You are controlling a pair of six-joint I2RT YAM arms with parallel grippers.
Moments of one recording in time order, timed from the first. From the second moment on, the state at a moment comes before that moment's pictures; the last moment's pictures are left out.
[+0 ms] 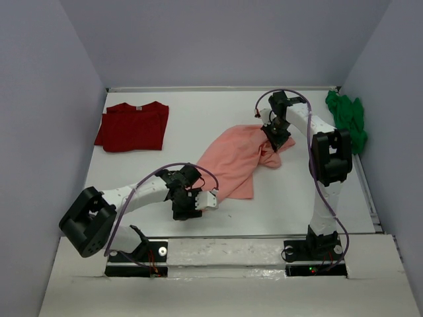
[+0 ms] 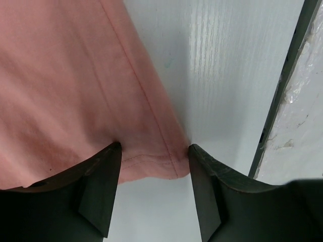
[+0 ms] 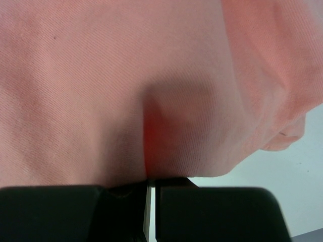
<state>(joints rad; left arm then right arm) -0.78 1.33 0.68 -0.72 0.26 0.76 0.22 2.10 1.73 -1.05 -0.10 -0.38</state>
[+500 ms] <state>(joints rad) -0.89 1.36 0.69 -0.71 0.23 0.70 0.22 2.10 1.73 -1.05 -0.09 -0.38</state>
